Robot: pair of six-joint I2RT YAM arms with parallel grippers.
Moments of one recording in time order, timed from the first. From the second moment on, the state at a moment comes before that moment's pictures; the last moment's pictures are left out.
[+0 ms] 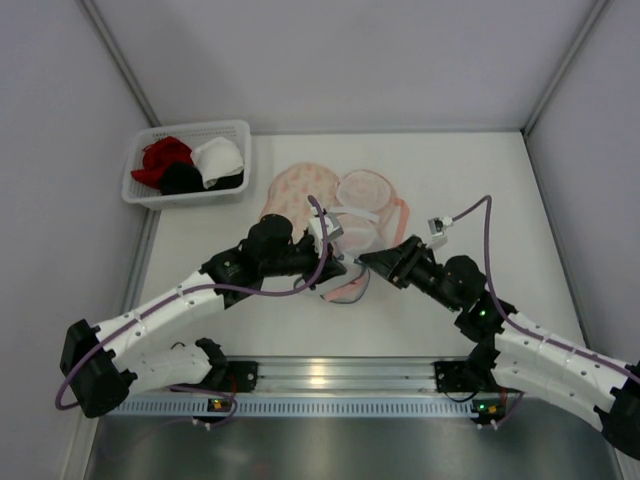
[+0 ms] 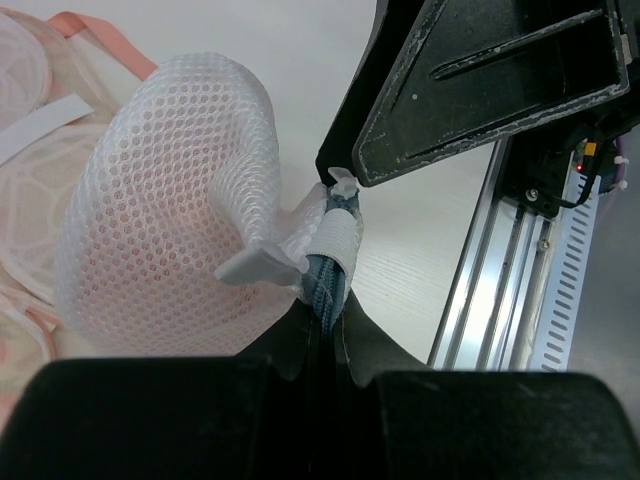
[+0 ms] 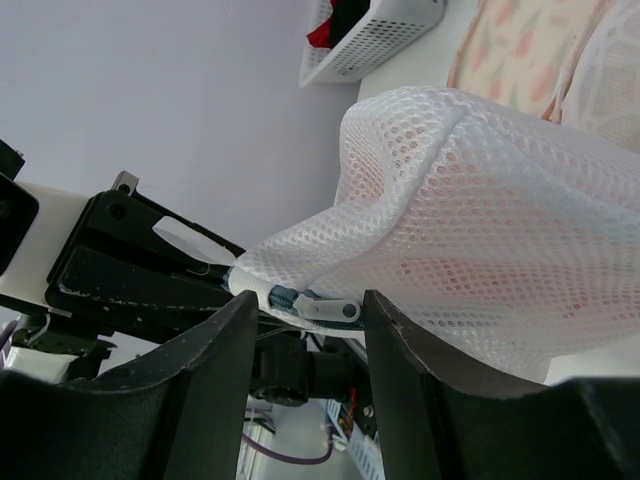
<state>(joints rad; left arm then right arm) -0.84 1.08 0.85 -0.18 0.39 -0.05 0.81 0.74 0.37 0.32 -0.03 1.17</state>
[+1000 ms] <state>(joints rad) -0.85 1.09 0.85 -0.18 0.37 -0.04 0.79 0.78 0.37 0.31 -0.06 1.19</state>
